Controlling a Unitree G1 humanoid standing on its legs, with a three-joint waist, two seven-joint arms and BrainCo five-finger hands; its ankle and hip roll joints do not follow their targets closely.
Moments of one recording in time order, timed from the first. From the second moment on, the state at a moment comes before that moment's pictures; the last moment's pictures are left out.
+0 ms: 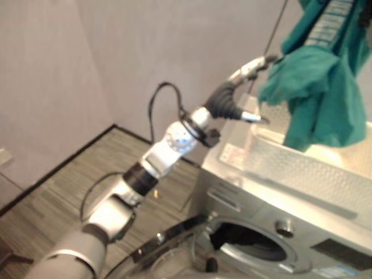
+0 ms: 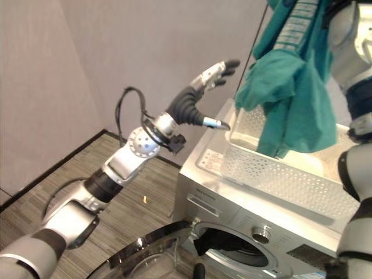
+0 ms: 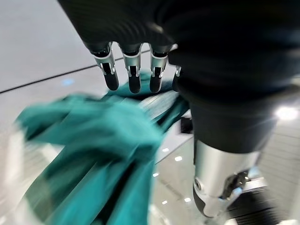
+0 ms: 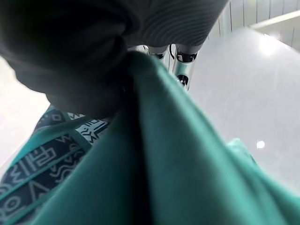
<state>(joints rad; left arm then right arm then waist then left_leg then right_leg) -0.89 0.21 -0.65 0.28 -0.24 -0.17 0.00 -1.55 -0.98 0.76 0.81 -0.47 0.08 -0.38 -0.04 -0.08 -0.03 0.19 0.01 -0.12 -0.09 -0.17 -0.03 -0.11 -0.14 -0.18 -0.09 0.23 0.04</state>
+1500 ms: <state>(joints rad) -1.23 -0.06 -0.71 0.97 -0.30 -0.10 0.17 -1.58 -0.80 0.76 0.80 -0.35 0.09 -0.35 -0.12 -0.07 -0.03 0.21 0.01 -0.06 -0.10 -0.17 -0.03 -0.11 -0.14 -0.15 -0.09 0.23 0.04</state>
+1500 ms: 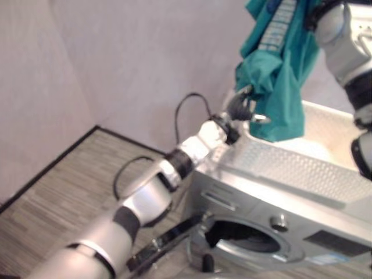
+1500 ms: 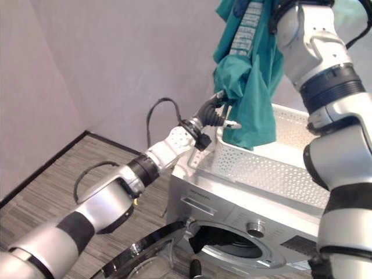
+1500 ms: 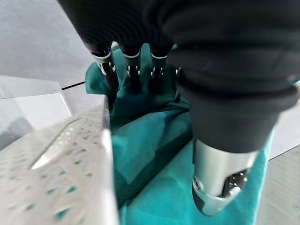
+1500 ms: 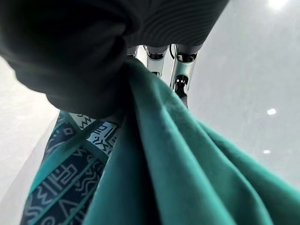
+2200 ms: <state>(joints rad) -1.23 -0.14 -0.68 1.02 -0.52 -0.07 0.17 -1.58 -0.72 0.71 0.76 -0.27 0.12 -0.34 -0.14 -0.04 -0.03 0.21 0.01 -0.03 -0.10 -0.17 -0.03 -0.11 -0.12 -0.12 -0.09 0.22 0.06</state>
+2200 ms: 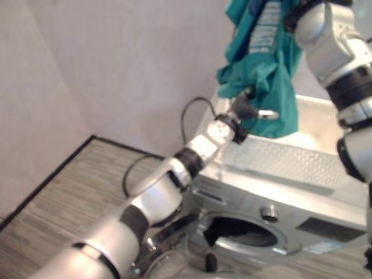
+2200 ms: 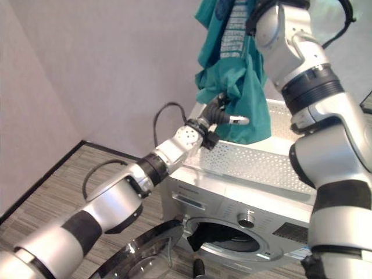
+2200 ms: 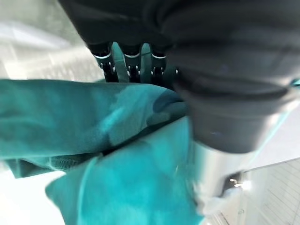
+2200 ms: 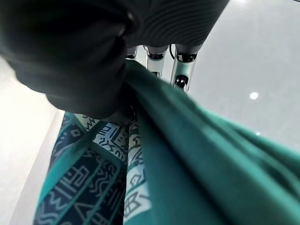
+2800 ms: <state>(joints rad) -1.24 -0.14 -0.70 1.01 -0.52 -0.06 0.15 -1.56 -0.67 0.67 0.68 -0.24 0.12 -0.33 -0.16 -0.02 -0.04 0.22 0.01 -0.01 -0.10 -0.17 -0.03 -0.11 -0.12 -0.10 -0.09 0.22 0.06</state>
